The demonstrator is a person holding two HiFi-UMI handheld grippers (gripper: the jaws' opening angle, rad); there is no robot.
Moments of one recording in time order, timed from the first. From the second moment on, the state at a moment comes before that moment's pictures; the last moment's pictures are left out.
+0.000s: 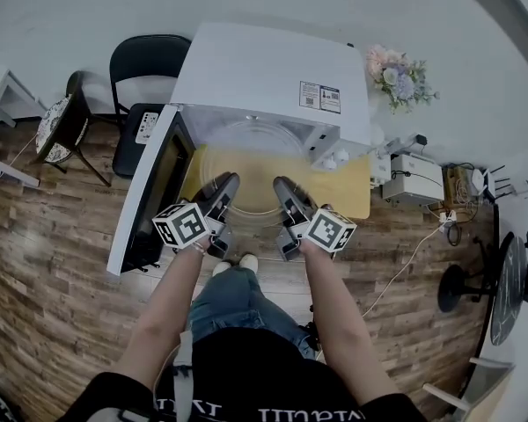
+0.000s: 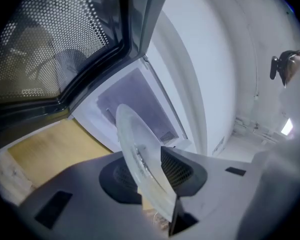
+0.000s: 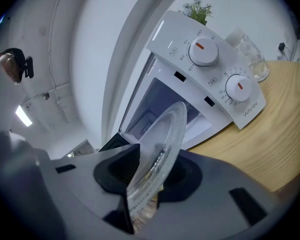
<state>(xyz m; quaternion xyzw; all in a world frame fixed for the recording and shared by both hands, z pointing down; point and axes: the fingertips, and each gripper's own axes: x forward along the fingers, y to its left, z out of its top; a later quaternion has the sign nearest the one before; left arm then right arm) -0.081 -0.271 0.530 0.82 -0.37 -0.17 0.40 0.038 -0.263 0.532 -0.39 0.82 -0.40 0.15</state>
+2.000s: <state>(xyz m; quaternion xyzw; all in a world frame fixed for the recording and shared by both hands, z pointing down) -0.063 -0.191 0.378 0.89 -0.31 -0.19 0.27 0.051 -0.175 0.371 -0.40 0.87 -0.21 0.18</state>
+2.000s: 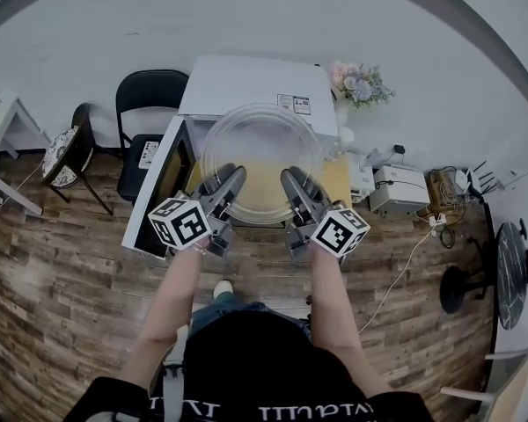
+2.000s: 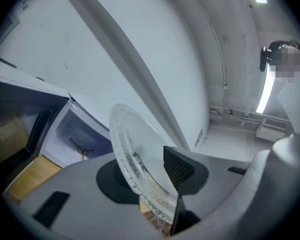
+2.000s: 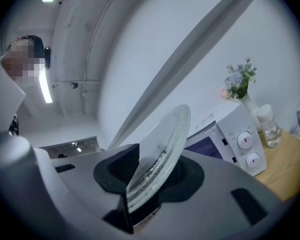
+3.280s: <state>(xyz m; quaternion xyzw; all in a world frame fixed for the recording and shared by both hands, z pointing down) -0.060 -0.265 0.246 0.92 -0.25 -0.26 0.12 0.050 -0.240 0.239 -0.40 0.89 -0.02 0.21</state>
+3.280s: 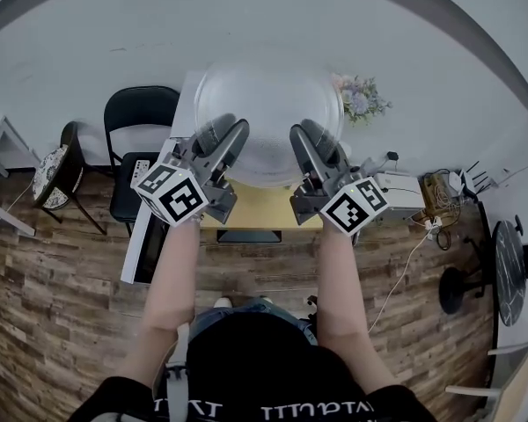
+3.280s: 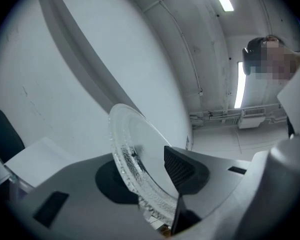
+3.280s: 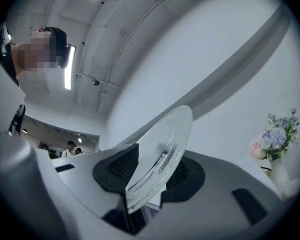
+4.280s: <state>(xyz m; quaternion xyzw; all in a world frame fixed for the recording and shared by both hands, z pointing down) -0.025 -0.267 0.217 0.92 -0.29 -0.26 0.07 0.086 -0.249 0.213 -0.36 0.90 0.01 0.23</state>
